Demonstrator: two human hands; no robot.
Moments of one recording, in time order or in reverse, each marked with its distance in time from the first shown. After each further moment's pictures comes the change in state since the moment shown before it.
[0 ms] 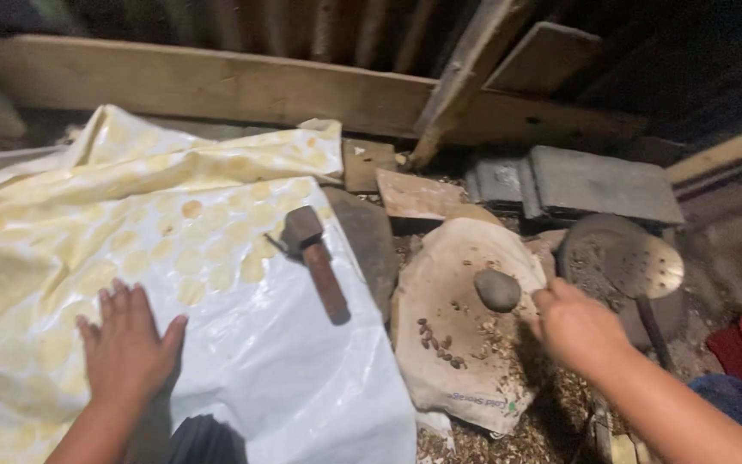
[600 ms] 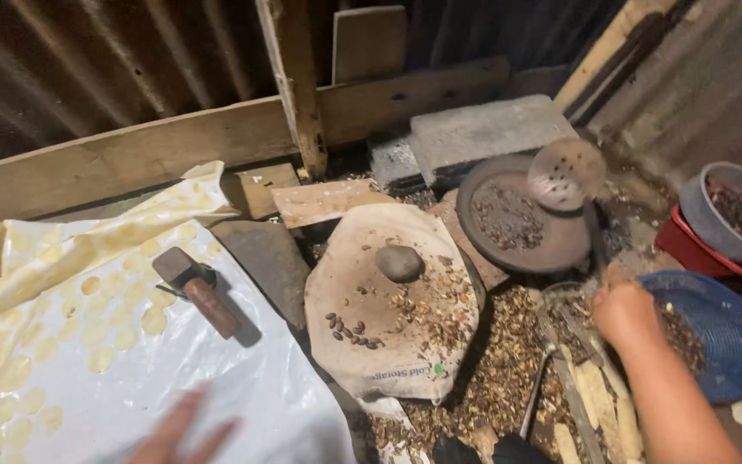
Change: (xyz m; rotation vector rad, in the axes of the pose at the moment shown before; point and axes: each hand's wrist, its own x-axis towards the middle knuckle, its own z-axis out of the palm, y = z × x) left_hand -0.115 0.091 0.037 -0.151 -0.147 0.396; right_hand -0.112 0.181 0.165 0.810 0.027 0.896
